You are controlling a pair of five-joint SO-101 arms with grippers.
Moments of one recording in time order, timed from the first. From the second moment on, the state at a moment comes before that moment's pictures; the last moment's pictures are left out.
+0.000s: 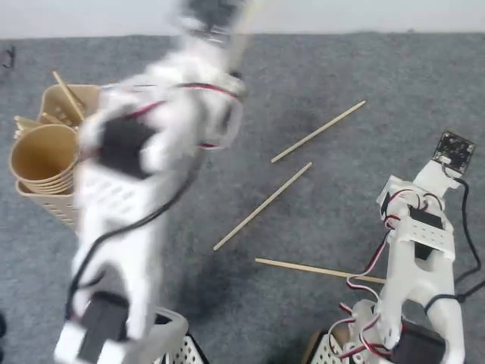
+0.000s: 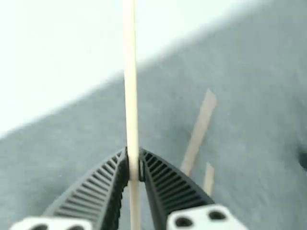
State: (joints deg) left arm 12.7 -13.2 -26.0 82.1 0.0; right arm 18.6 -25.4 62.0 23.2 -9.0
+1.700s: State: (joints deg) left arm -22.6 -24.5 16.7 29.8 13.4; right arm 17.0 -25.4 62.0 23.2 -9.0
